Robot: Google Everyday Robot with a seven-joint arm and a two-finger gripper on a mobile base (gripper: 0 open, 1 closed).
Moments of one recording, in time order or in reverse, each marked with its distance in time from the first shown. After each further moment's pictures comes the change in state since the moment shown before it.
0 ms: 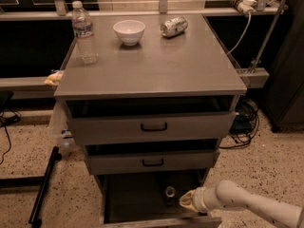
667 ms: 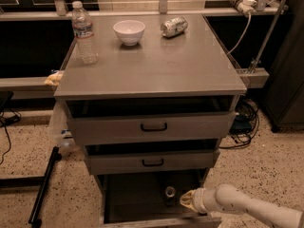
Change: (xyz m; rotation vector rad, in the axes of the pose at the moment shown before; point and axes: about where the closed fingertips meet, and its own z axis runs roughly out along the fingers) arm 0.007 -0.008 0.007 0.072 0.003 -0.024
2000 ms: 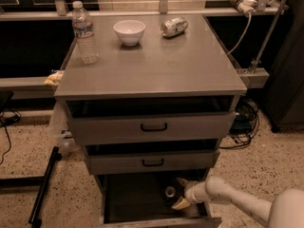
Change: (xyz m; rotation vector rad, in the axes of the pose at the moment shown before) arm 0.005 -0.038 0.067 0.003 -0.042 -0.030
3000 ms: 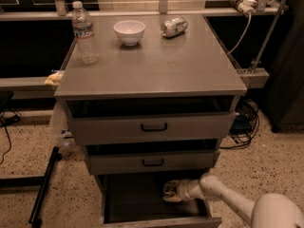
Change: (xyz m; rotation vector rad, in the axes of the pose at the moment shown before) arm -0.015 -0.002 0.050 -0.081 -0.141 0.052
